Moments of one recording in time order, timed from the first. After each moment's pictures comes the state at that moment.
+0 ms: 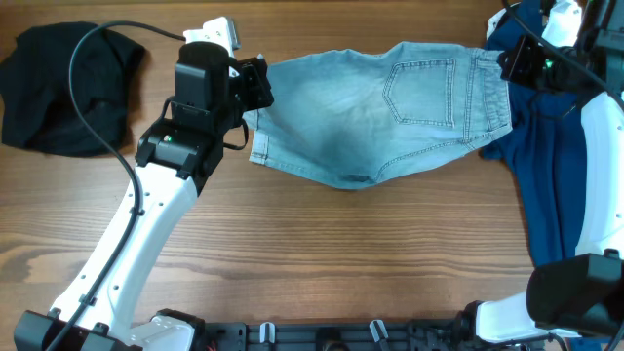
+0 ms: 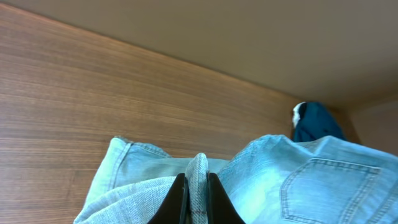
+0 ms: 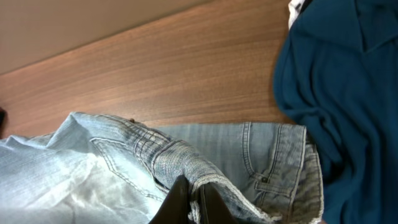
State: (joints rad) left arm -0.31 1.41 1.20 -0.29 0.06 -0.54; right arm -0.22 1.67 1.69 -0.95 -0.35 0.08
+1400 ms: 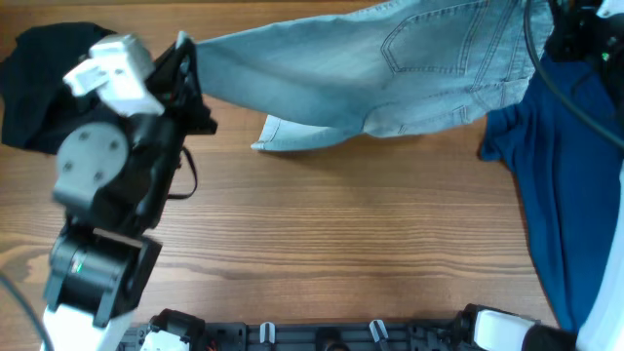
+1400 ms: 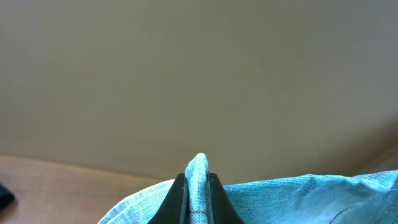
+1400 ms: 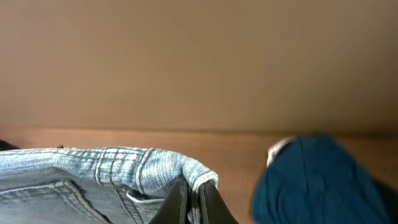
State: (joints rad) left arm -0.31 0.93 1.20 -0.25 -0.13 -0.39; right arm -0.22 1.41 1.84 -0.81 -0.37 -0.04
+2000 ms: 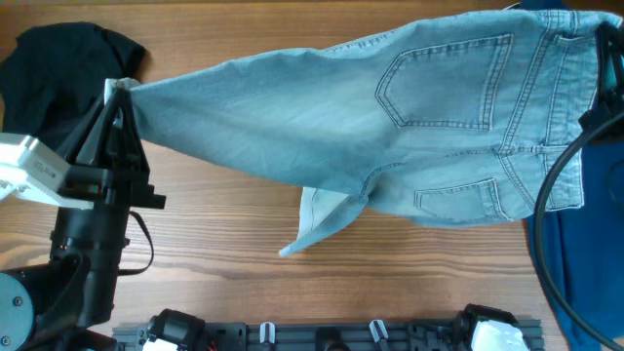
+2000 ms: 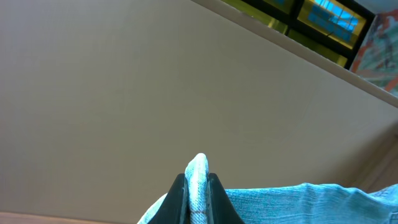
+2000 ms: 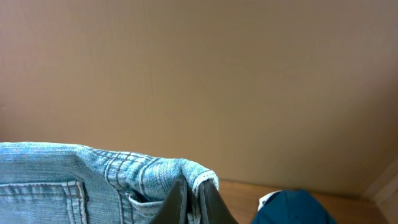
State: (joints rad) left arm -0.31 0.66 1.20 -0.28 -0.15 -0.33; right arm -0.22 1.09 1.86 -0.86 -0.39 -0.06
